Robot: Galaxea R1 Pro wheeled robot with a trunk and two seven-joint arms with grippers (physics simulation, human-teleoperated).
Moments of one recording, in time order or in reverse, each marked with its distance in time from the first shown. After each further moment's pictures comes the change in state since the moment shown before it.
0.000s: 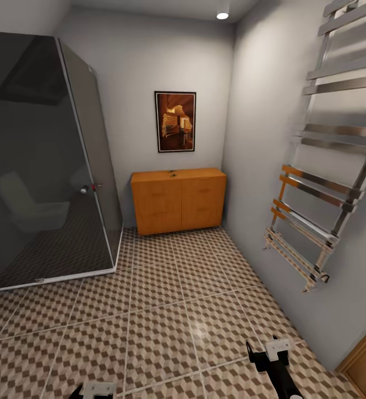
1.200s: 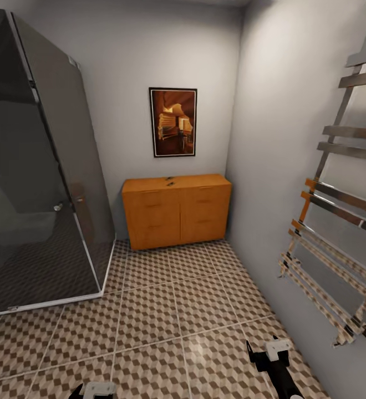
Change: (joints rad) left arm 0.000 0.000 0.000 0.000 -0.001 -0.001 -0.001; right arm 0.000 -0.001 0.000 0.000 0.000 -0.002 0.000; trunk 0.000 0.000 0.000
